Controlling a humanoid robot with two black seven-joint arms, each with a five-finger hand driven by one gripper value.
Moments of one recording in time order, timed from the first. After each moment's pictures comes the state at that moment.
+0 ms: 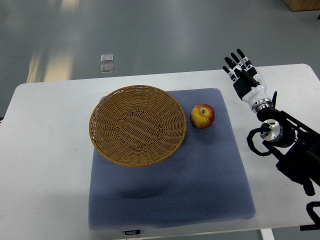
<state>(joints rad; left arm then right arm) -0.02 0.00 -0.11 -0.13 0.07 -0.05 -0.03 0.65 -0.15 0.87 0.68 -0.07 0.16 0.41</state>
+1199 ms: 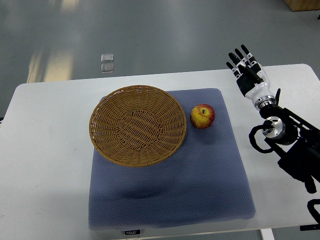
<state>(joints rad) -0.01 0.00 -0.11 -0.13 0.07 -0.05 -0.03 0.66 -0.16 0.89 0.68 -0.06 0.17 0.42</state>
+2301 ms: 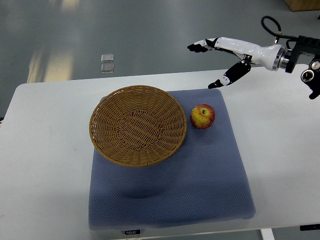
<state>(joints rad) -0.02 0.00 -0.11 -0.12 0.07 -0.05 -0.03 0.99 -0.55 0.57 0.97 -1.44 0.38 0.54</state>
